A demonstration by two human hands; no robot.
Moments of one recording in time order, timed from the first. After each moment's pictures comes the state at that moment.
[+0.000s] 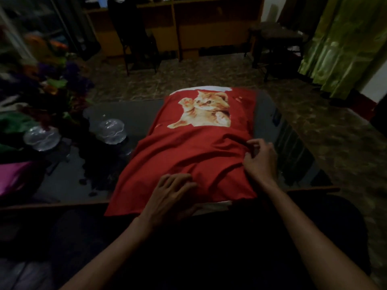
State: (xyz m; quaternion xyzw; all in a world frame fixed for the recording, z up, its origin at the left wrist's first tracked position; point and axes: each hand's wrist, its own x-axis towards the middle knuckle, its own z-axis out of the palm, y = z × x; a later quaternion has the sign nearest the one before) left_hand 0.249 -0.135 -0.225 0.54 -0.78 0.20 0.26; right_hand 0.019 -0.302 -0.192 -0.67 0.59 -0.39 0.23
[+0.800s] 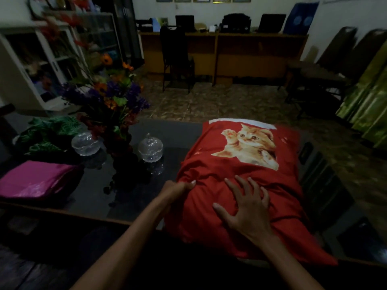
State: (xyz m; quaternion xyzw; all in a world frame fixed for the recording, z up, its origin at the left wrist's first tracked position) left_hand 0.359 -0.195 -0.181 0.75 -0.17 -0.44 0.46; right_hand 0.131 -0.263 -0.206 -0.87 0.42 -0.26 0.02
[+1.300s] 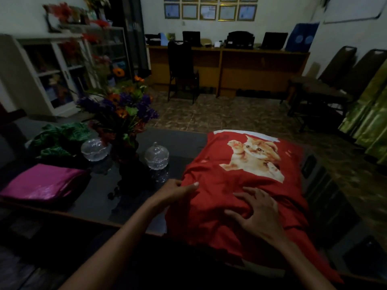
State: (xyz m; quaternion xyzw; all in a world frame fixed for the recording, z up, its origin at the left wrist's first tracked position) left_hand 0.378 -0.178 -0.151 0.74 -0.33 -0.41 0.42; right_hand 0.118 -0.284 -0.193 -0.86 0.41 -0.27 0.13
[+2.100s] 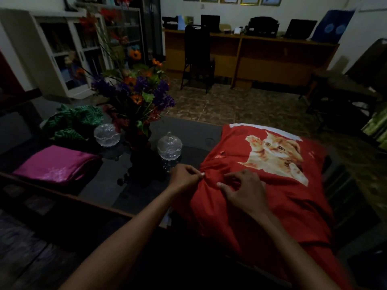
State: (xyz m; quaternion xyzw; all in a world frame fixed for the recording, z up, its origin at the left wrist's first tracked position) left_hand 0.403 -0.210 -0.178 0.80 -0.33 -0.23 0.45; right_hand 0.211 -0.283 -0.157 -0.86 0.43 -0.22 0.15
